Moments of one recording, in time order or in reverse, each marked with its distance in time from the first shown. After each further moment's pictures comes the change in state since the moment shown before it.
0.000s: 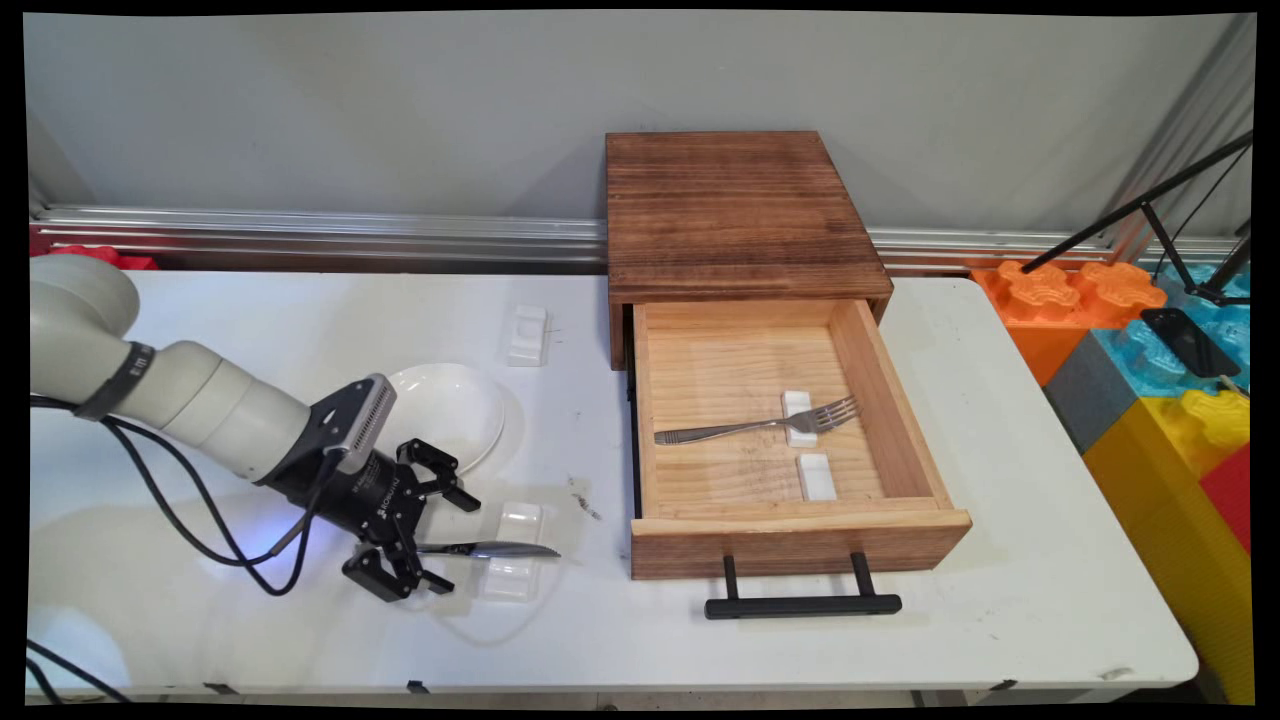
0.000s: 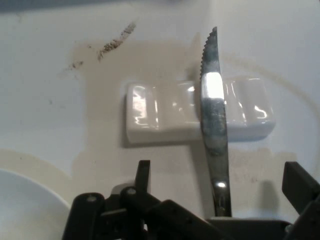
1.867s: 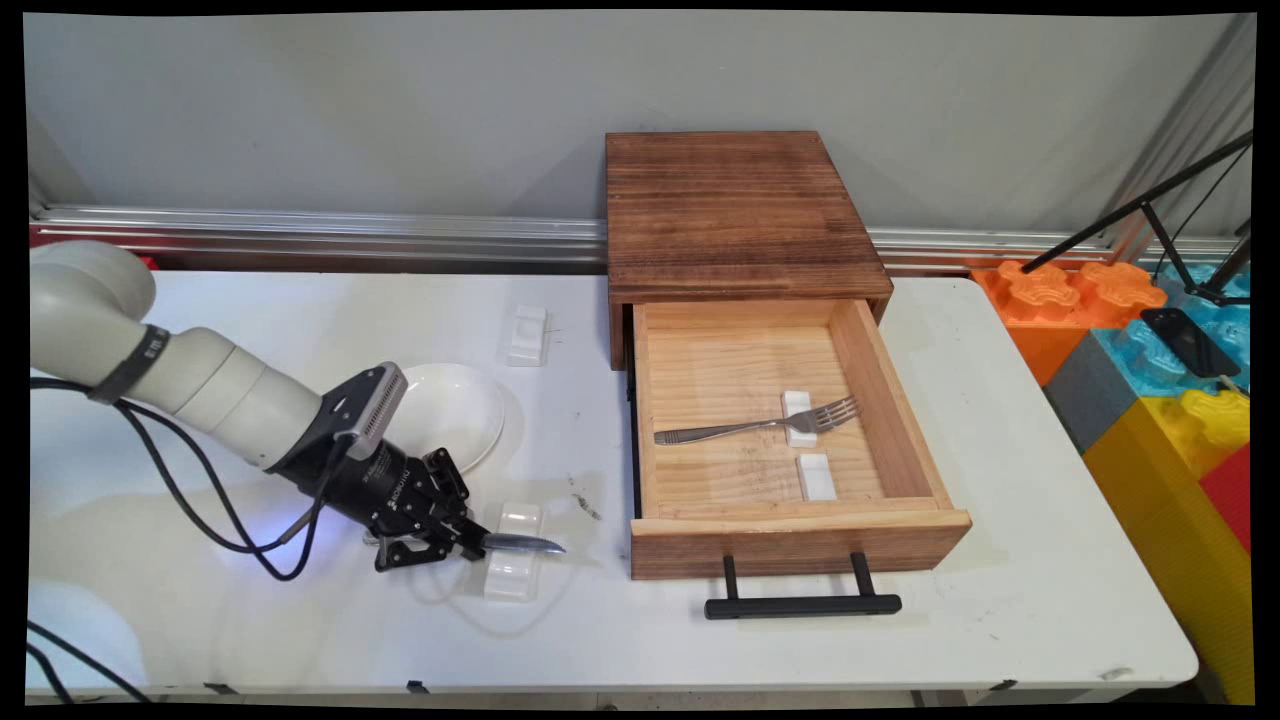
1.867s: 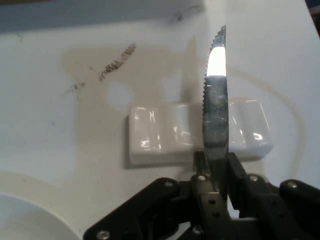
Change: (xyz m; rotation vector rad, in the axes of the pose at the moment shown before) arm 0.013 -0.009 -0.002 -0.029 0.015 -0.006
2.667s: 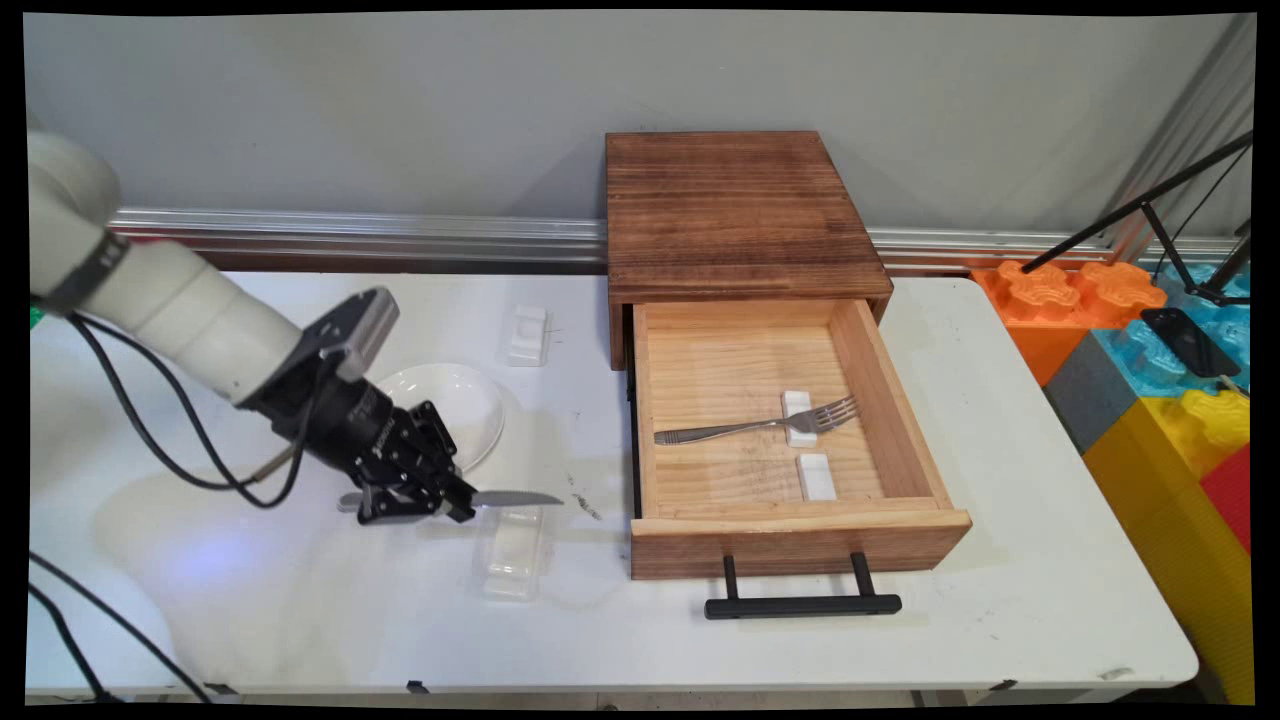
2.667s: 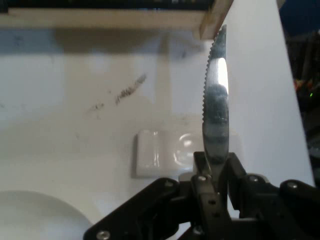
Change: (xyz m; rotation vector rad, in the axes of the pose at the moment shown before) arm 0.058 -0.008 -0.059 -0.011 -0.037 -0.111
